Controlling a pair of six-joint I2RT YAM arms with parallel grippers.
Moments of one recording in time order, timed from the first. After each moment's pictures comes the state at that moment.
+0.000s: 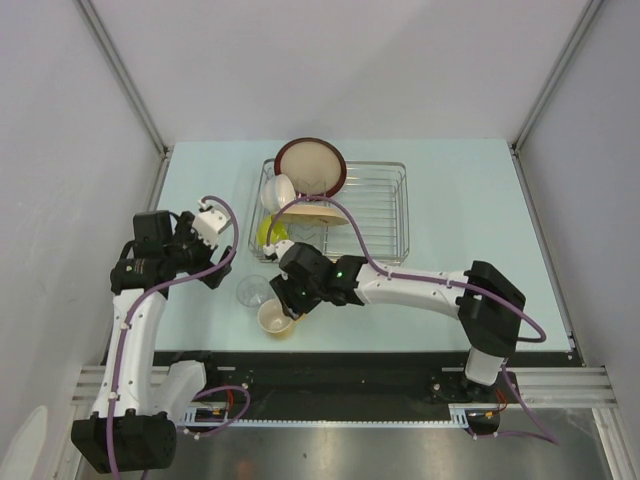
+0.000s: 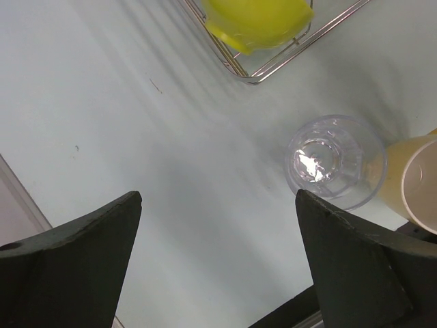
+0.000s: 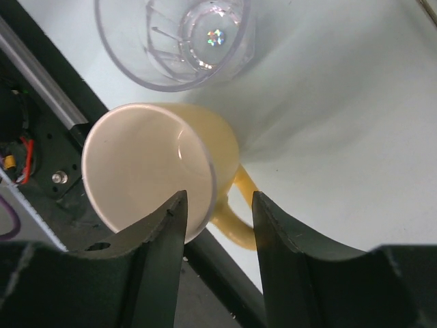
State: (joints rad) left arm 0.08 0.89 0.94 -0.87 0.43 0.66; right arm 1.16 1.75 1.32 -0.41 -0.02 0.39
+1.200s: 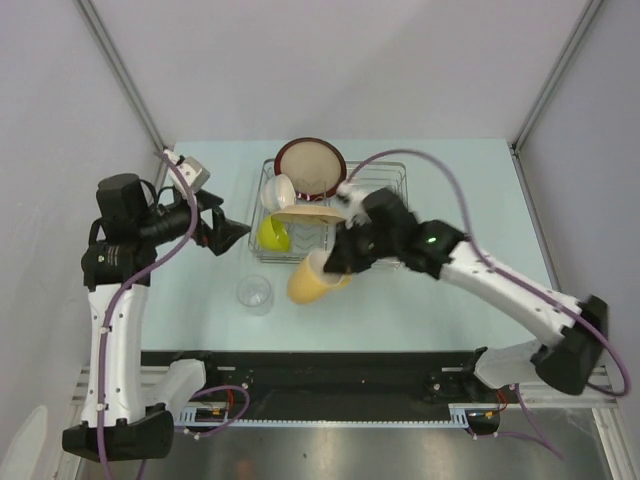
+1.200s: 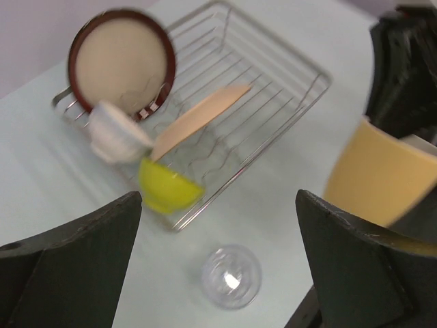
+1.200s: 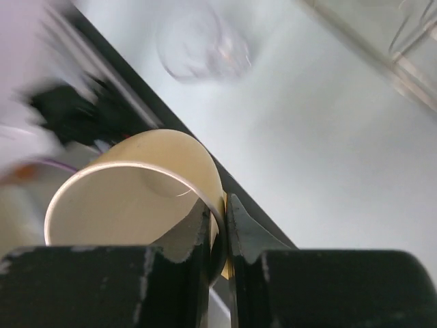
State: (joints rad) left arm 0.07 0.96 1.29 -0.84 0.81 0.39; right arm 0.96 1.42 1.29 -0.62 -0.21 0.48
